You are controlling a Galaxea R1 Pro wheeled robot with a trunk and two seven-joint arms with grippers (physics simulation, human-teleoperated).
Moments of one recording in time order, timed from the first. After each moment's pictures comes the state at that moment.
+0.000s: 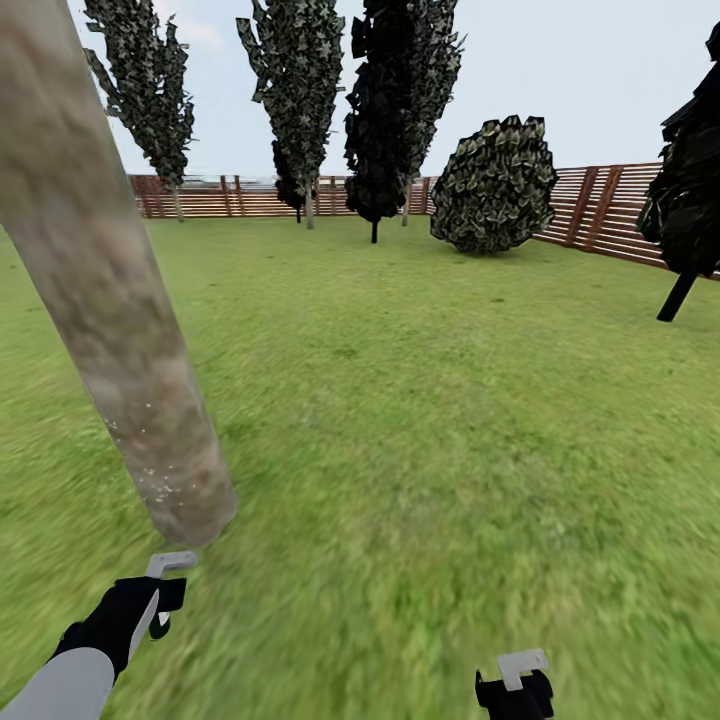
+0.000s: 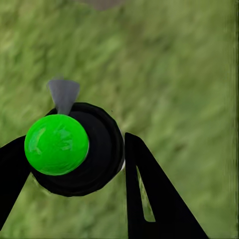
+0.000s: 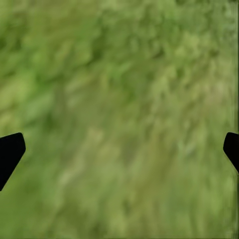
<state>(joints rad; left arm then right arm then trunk) -0.62 0.14 0.41 -0.48 -0.35 0.41 -0.04 -0.47 0.00 -0.29 -0.03 0.52 -0.37 -0.26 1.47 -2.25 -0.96</state>
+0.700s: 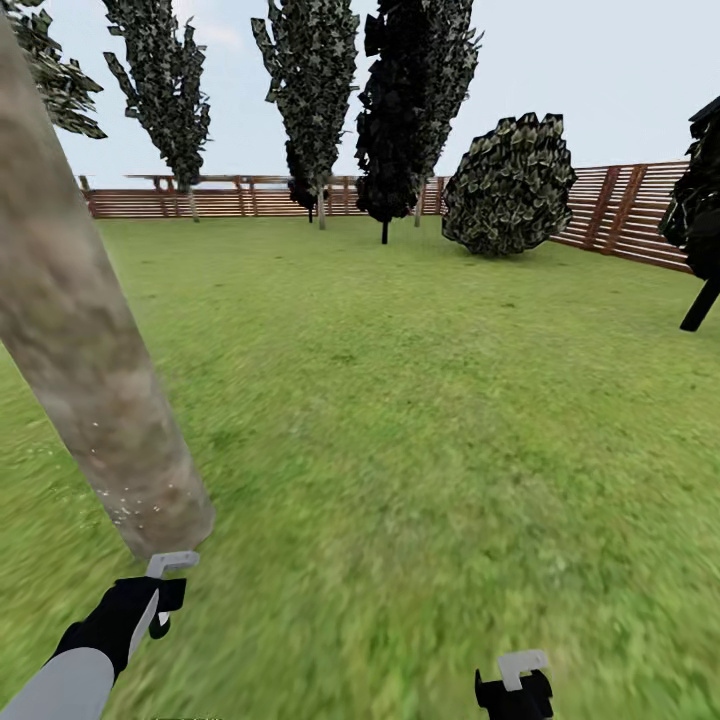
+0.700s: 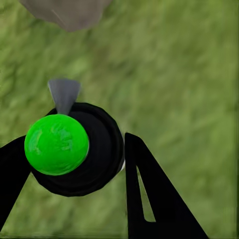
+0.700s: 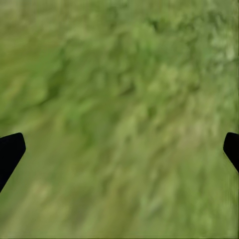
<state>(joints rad) -0.62 0.14 0.41 -0.48 -0.35 0.41 -0.04 -0.47 0.00 -0.29 -0.03 0.52 -0.37 -0.26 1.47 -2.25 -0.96</state>
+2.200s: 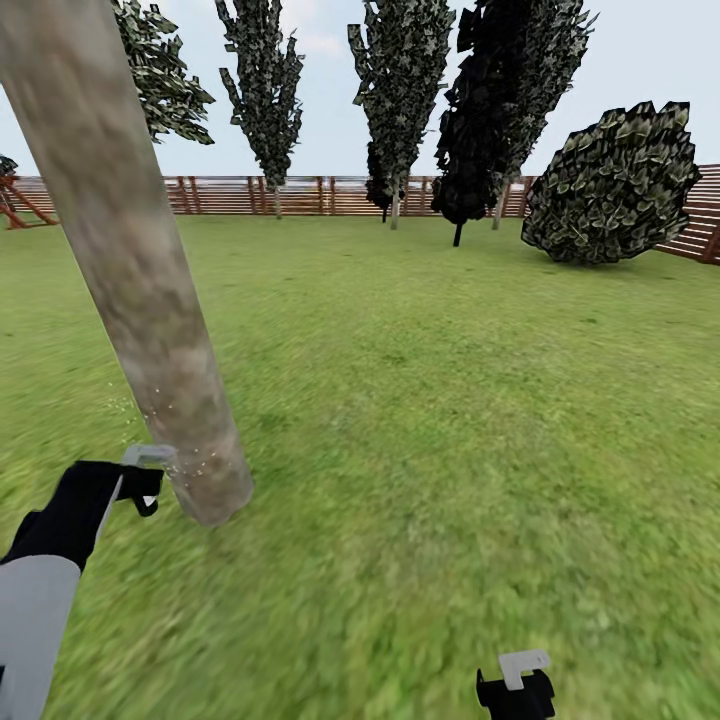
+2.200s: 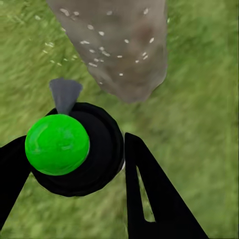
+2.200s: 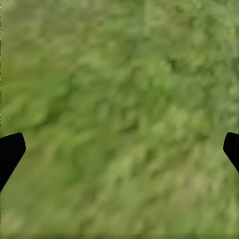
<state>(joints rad) -0.82 0.28 0.24 -0.81 -0.34 0.69 -0.29 -0.47 0.00 -0.29 -0.03 0.51 -0.37 -0.26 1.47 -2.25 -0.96</state>
